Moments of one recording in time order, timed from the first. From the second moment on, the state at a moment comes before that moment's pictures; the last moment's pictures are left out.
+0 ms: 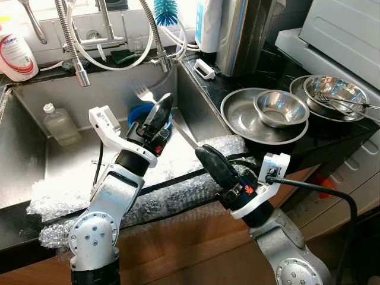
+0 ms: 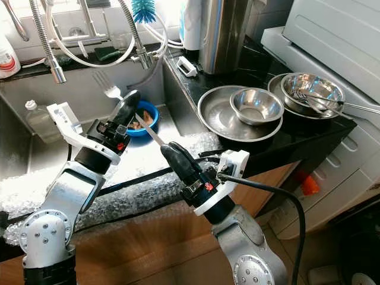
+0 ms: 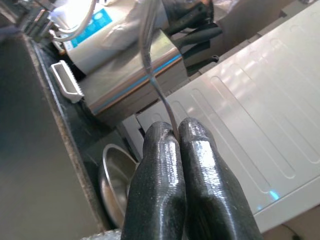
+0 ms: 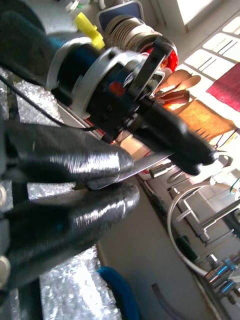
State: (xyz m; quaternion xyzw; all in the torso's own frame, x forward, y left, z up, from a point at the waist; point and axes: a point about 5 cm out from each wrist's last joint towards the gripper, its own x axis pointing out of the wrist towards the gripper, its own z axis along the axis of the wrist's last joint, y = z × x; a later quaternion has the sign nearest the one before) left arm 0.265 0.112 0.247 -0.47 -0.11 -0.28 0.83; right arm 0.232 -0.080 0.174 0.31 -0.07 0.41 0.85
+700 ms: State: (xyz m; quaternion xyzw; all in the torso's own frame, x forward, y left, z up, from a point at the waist) left arm 0.285 0.189 0.273 -0.39 -0.24 -0.02 0.89; right arm 0.235 -0.083 0.175 0.29 -0.08 0.40 0.87
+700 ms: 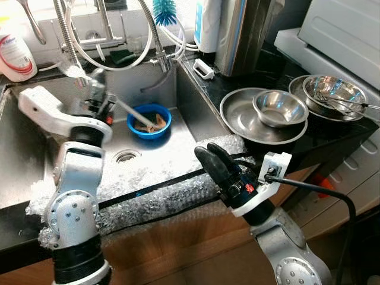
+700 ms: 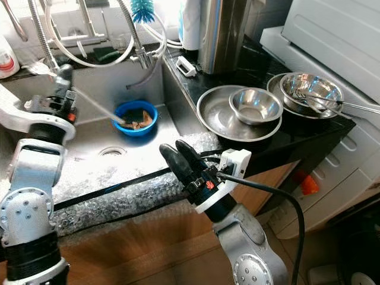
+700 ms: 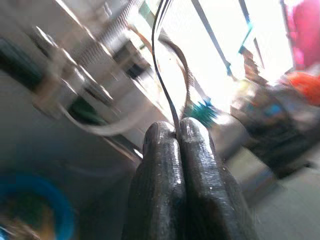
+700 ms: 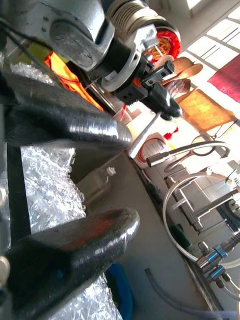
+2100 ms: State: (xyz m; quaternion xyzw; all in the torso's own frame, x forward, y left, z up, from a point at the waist) left arm 0.297 0.211 0.193 0.00 -0.14 0.09 0.99; right arm 0.245 -0.090 0.181 0.20 -0.10 0.34 0.91
